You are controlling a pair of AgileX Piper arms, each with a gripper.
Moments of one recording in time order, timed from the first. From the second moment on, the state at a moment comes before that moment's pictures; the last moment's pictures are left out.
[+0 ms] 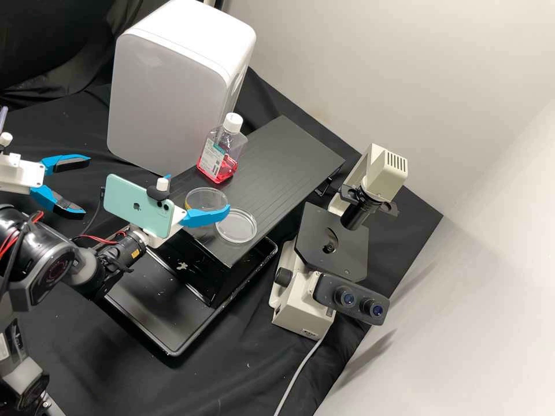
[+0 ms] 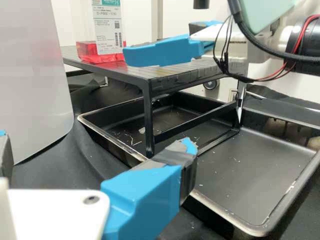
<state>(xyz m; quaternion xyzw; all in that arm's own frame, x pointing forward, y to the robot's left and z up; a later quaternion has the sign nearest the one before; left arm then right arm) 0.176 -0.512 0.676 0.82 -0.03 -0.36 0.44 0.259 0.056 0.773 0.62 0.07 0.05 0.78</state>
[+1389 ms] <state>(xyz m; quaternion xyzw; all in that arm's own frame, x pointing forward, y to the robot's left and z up) 0.175 -0.513 0.675 0.82 -0.03 -0.36 0.44 0.263 0.035 0.779 0.62 0.03 0.03 0.78</state>
